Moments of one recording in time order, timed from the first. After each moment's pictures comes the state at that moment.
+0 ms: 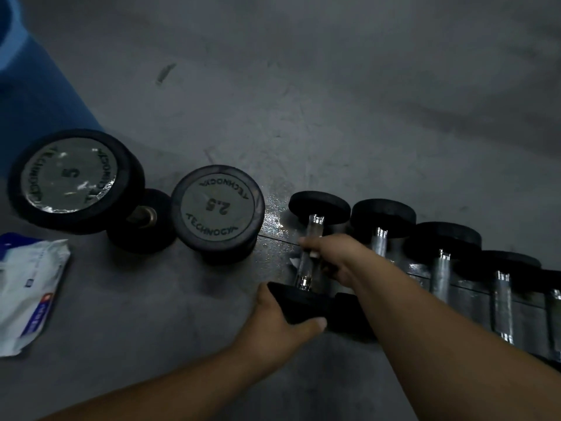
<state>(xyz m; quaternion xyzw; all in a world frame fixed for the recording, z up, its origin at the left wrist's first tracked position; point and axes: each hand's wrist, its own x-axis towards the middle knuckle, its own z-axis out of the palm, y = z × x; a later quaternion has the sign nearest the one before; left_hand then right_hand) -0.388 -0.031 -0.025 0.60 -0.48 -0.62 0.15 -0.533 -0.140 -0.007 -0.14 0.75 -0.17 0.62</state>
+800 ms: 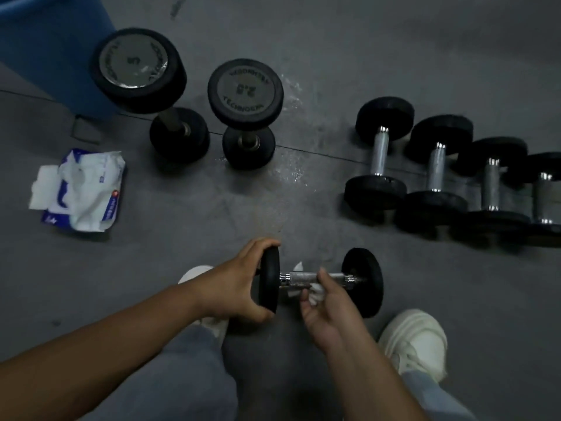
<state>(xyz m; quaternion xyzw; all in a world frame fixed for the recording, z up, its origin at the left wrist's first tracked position) -0.259 0.080 0.003 0.41 -0.72 -0.57 -0.02 -0.437 0.142 0.017 0.28 0.57 -0.47 0.61</state>
